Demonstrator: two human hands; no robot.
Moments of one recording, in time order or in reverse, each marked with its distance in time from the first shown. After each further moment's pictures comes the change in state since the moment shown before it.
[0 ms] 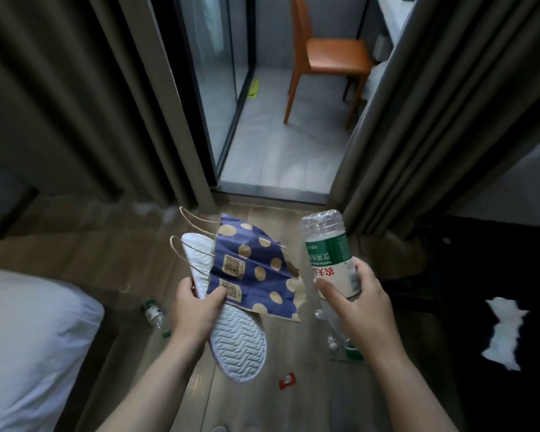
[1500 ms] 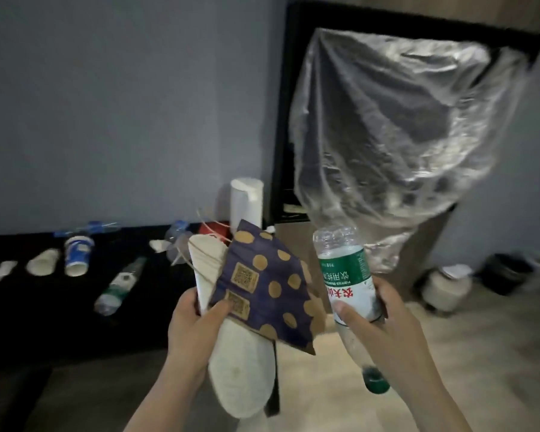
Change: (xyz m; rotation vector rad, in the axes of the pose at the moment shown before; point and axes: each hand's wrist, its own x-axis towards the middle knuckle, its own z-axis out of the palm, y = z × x) left_hand -0.569 -0.073 -0.125 0.324 -1.862 0.567; right_hand -0.810 -0.118 -0.021 0.009 1.795 0.627
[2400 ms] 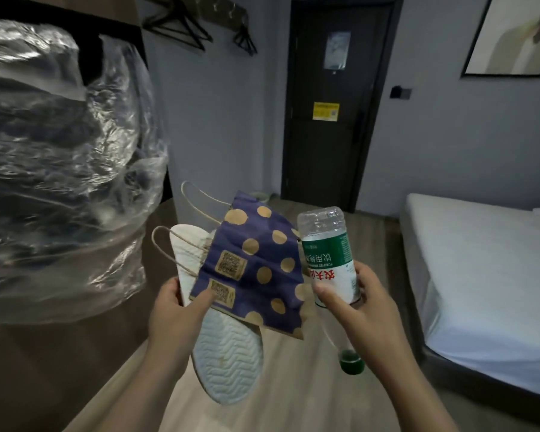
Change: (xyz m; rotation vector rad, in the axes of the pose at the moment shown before) left_hand -0.174 0.019 0.466 0.021 -0.949 0.107; right_hand -0.095 0.133 -0.379 -0.109 0.873 0.242
